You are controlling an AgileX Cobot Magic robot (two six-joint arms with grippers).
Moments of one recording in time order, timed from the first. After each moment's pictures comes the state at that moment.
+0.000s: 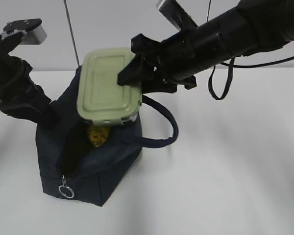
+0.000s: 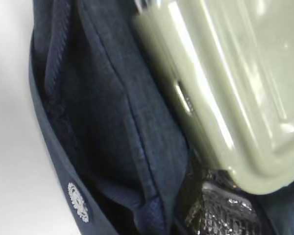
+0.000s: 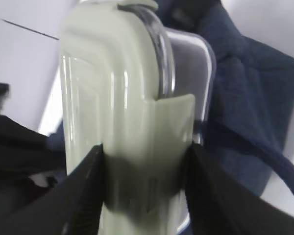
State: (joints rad) left arm -0.25 1.50 -1.11 -0.40 0.97 0.47; right arm 0.37 1.80 -1.34 1.03 0.76 -0.50
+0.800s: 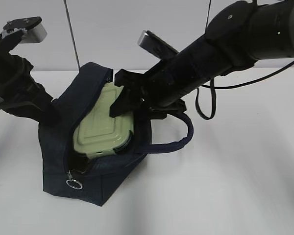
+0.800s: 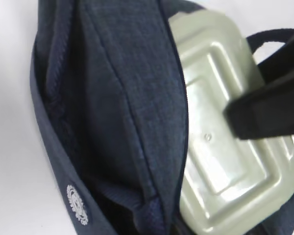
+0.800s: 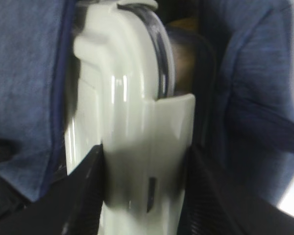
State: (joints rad) left arm -0.25 1.50 -1.11 -0.42 0.96 0.47; right arm 0.48 1.90 -1.37 0.95 0.72 -0.35
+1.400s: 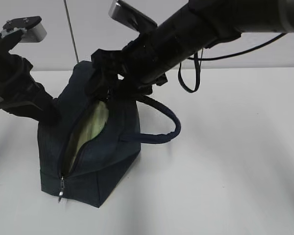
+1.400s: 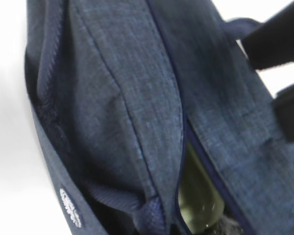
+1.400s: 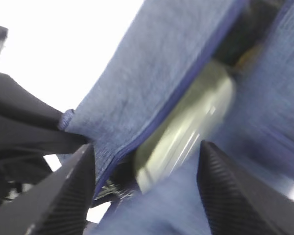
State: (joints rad) left arm -0.25 1.50 -1.11 -0.42 0.96 0.47; right arm 0.50 1.89 -1.56 0.82 0.80 -0.43
